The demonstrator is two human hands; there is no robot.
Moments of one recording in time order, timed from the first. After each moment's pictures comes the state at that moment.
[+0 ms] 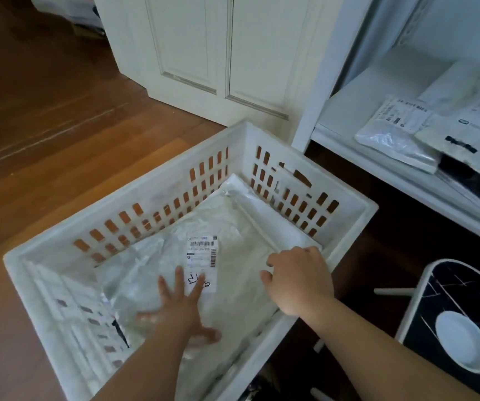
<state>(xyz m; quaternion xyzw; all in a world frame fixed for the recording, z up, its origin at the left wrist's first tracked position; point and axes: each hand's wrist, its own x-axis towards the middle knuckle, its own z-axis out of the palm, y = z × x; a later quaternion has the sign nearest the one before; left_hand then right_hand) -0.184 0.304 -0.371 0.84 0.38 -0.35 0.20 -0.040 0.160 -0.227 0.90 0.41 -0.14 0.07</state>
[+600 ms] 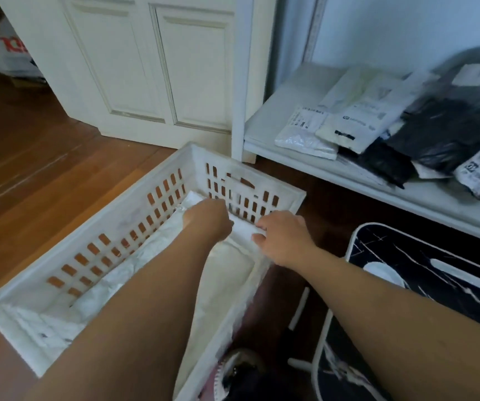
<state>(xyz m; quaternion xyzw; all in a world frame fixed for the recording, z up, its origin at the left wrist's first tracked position) -0.034 0.268 -0.180 0.96 0.25 -0.12 0.10 -0.005 0.115 -0.167 0.94 0.34 -0.10 -0.03</state>
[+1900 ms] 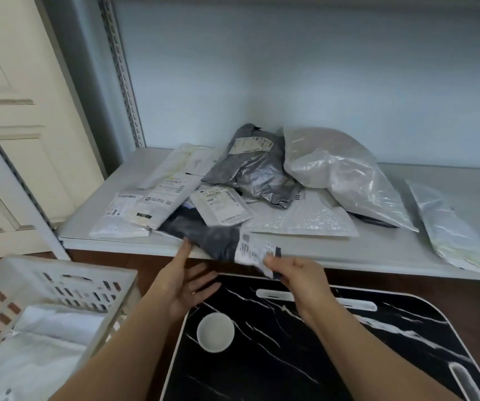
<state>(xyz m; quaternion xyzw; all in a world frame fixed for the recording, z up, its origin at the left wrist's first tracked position) 0.042 0.000 -0.102 0.47 0.27 -0.13 0.83 0.040 -0.210 -0.104 0.66 -0.15 -0.07 -0.73</state>
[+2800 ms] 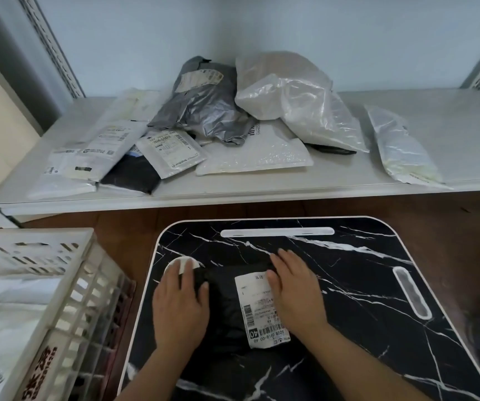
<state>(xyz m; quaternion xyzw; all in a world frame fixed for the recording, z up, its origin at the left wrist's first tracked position) -0.059 -0.067 -0.228 0.98 0.03 0.06 0.18 -0.060 -0.275 -0.210 0.98 -0.01 0.02 -0.22</state>
